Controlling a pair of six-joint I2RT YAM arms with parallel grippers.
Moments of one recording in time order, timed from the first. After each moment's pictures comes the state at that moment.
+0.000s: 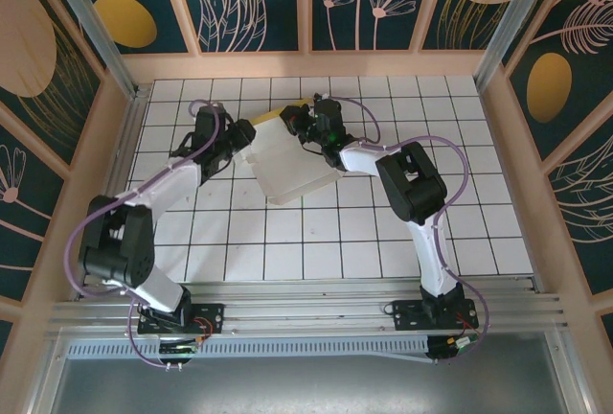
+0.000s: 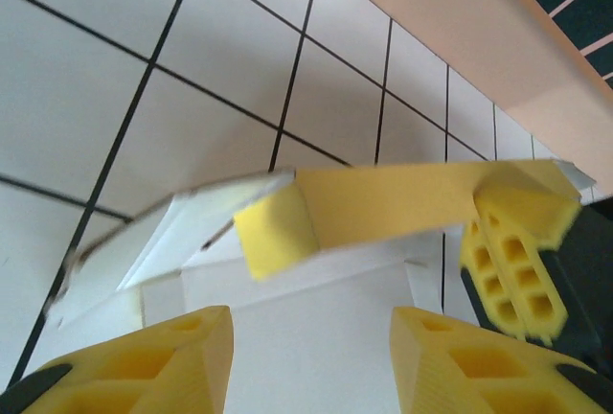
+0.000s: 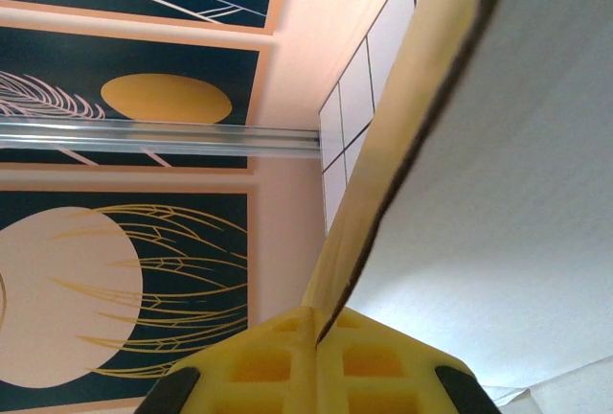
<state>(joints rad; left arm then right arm) -0.31 1.55 1.00 -0.05 0.02 -0.81 0.58 2.23 1.48 0.57 -0.30 1.36</state>
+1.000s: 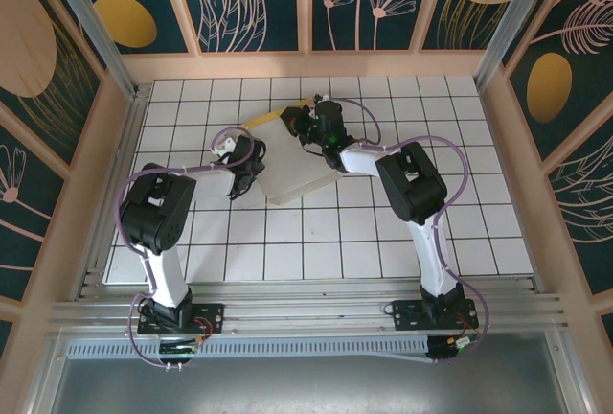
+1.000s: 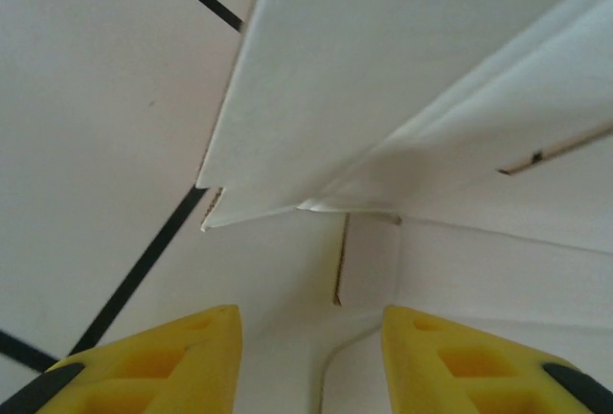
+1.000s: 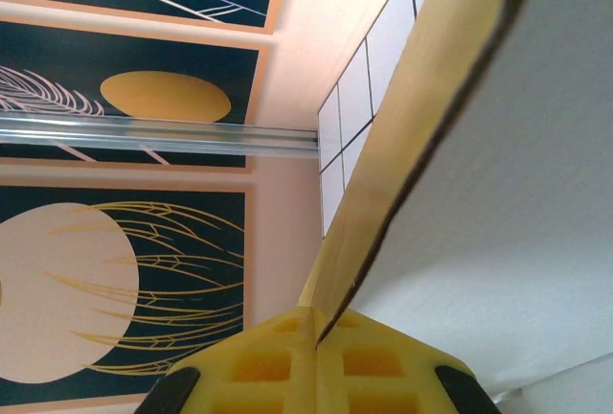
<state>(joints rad) -0.42 1.88 0.98 0.00 -0.33 -1.03 0.58 2.23 1.46 0.59 -0.30 1.34</state>
